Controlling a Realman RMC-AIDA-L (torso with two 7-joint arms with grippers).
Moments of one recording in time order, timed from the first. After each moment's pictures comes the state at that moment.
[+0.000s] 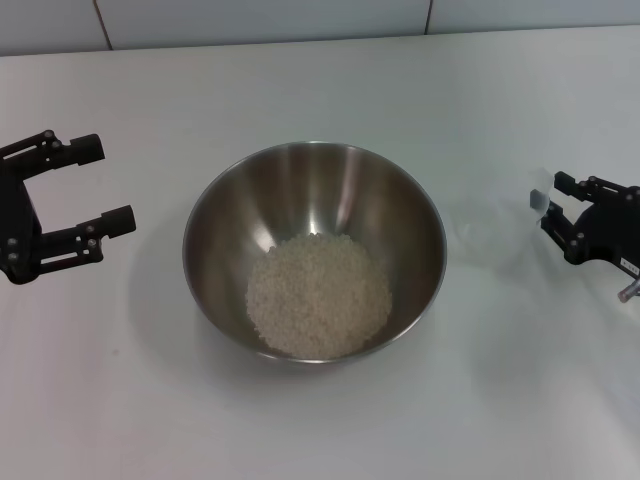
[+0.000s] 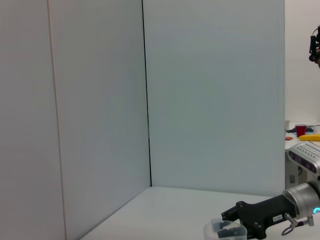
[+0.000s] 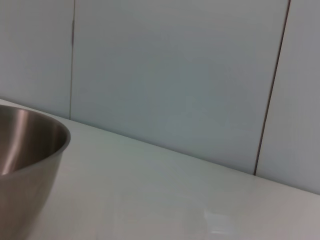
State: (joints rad) left arm -0.40 -2.03 0.50 0.81 1.89 1.91 -1.14; right arm 0.43 2.08 0.15 -0.24 -2.19 -1.27 0.47
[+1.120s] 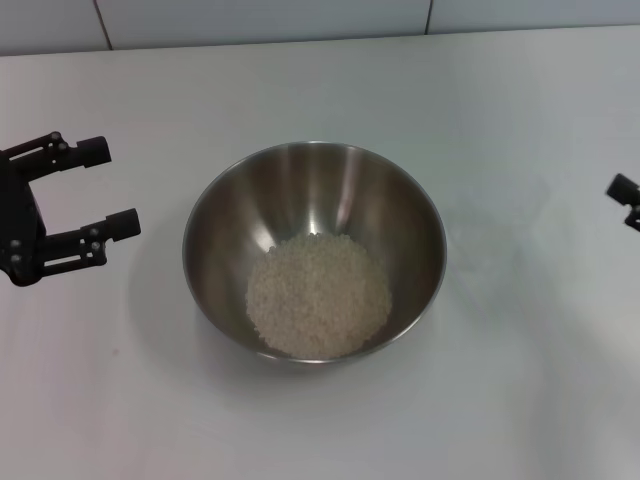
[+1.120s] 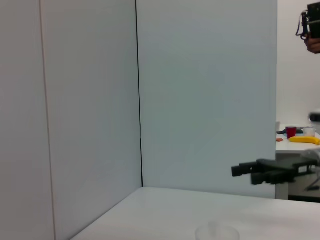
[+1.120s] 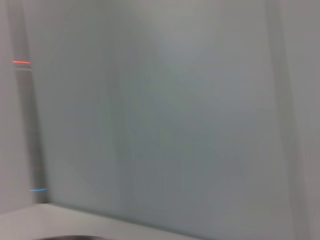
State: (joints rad) left arm -0.41 -2.02 0.51 0.80 1.90 1.92 -1.15; right arm 0.32 2.06 0.08 -0.53 -2.11 -1.78 0.86
